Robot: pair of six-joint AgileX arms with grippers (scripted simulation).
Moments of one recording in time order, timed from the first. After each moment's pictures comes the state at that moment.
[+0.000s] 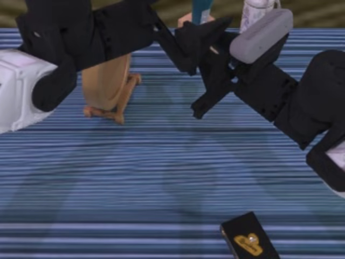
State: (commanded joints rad) left arm -0.51 1.57 1.02 0.52 0.58 0.10; right arm 0.62 1.61 0.72 1.02 -0.16 0.01
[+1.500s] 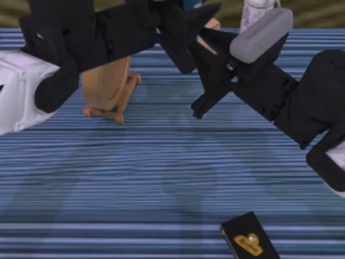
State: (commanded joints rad) left arm -0.51 1.57 1.02 0.52 0.58 0.10; right arm 0.62 1.61 0.72 1.02 -0.16 0.01
